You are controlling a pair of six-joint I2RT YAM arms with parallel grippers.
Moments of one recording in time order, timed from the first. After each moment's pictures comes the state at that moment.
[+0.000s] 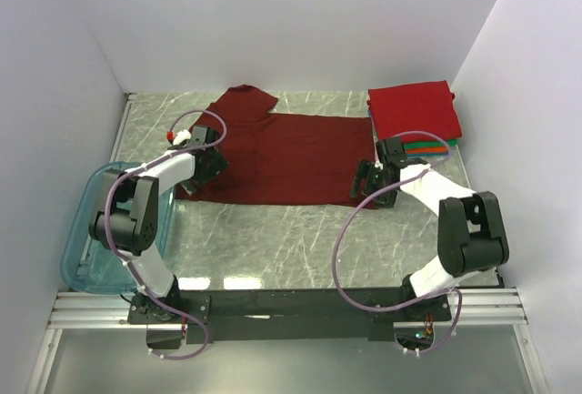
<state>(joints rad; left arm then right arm) -0.22 1.74 1.05 -0.40 -0.35 -0.89 0.17 1.56 0.88 -0.48 -0.12 0.51</state>
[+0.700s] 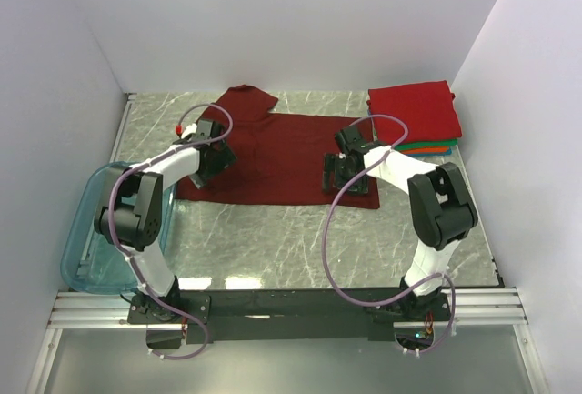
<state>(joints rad) -0.25 1.77 1.14 -0.40 -0.26 -0.89 0.40 1.79 1.15 -0.55 -0.01 0.47</state>
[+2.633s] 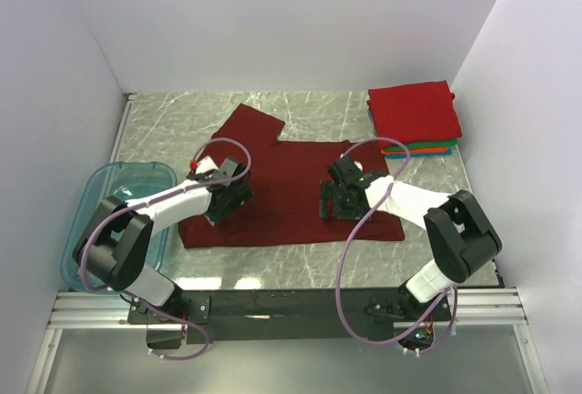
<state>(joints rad) -0.55 1.51 0.84 -0.48 -0.37 -1.17 0.56 1.55 0.87 -0.52 0.11 0.60</state>
